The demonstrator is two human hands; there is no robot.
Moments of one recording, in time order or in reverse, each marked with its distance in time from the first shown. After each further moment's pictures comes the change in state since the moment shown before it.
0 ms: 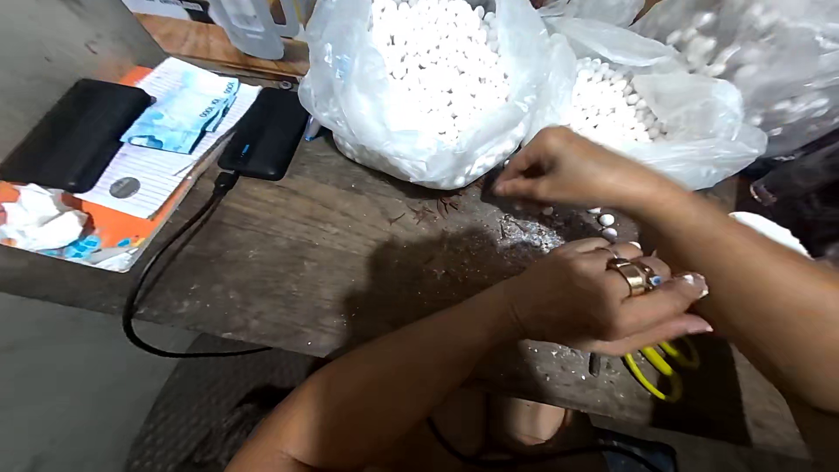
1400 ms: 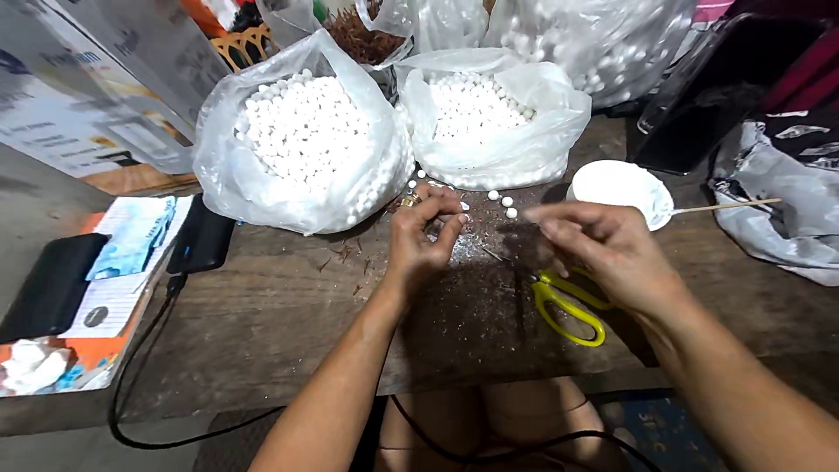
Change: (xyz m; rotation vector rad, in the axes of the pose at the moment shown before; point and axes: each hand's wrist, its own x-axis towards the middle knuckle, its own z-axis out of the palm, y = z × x) left_hand 0.003 -0.033 -0.020 -0.147 -0.134 -0.584; right_hand -0.175 0.010 0.057 0.707 0.787 0.216
